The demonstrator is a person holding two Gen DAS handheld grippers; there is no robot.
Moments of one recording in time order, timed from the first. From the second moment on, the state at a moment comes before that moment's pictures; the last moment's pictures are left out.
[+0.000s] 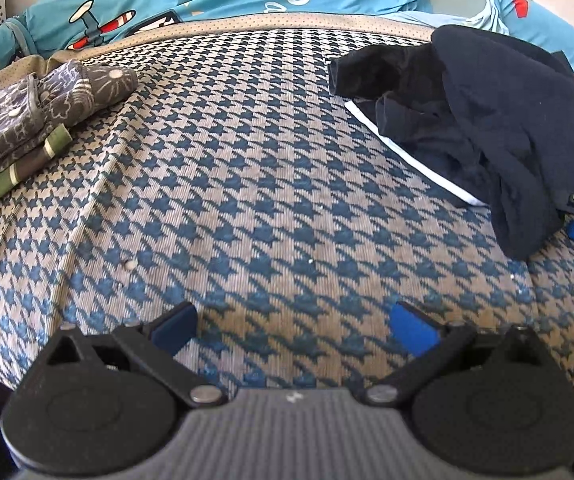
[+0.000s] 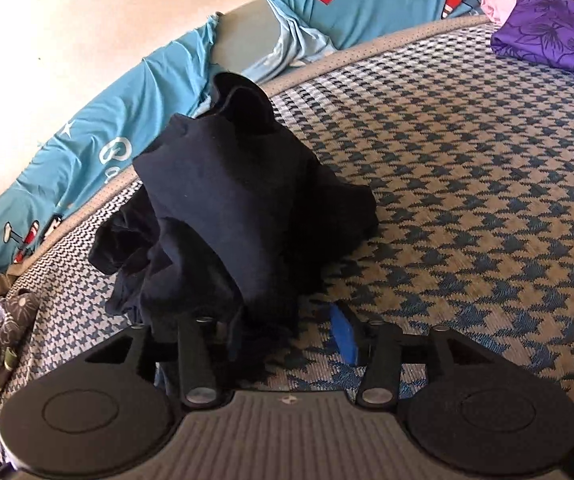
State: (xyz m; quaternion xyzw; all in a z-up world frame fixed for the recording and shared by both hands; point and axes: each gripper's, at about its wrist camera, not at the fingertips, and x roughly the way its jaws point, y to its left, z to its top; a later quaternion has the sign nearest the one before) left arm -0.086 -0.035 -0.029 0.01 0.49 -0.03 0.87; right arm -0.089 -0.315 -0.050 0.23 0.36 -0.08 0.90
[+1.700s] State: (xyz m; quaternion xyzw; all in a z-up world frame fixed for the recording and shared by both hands) left arm -0.098 -0.034 -0.035 0.02 0.47 -0.03 0.88; right arm -0.098 -0.307 -0.053 0.22 0.36 -0.06 0.90
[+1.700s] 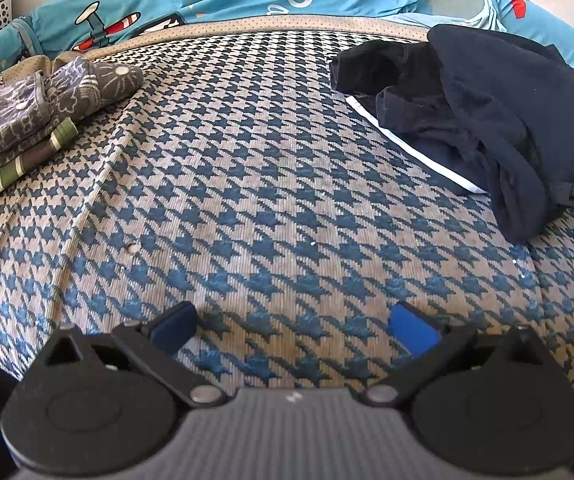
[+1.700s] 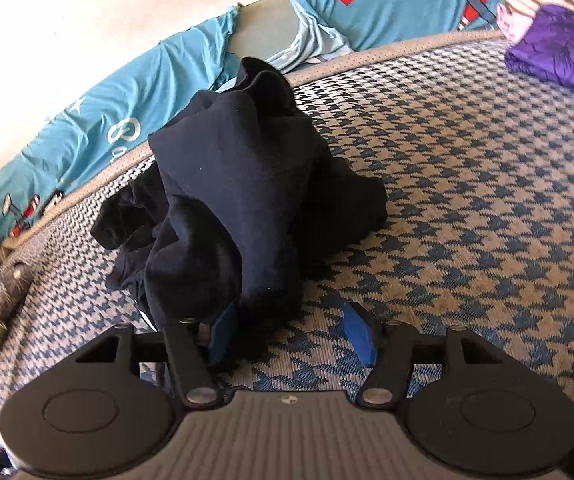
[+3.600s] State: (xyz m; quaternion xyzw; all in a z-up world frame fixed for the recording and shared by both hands) left arm 0.066 -0.072 -0.024 -0.04 0.47 -0.13 0.87; right arm -0.006 -0.382 -0.036 0.16 0.37 -0.08 0.91
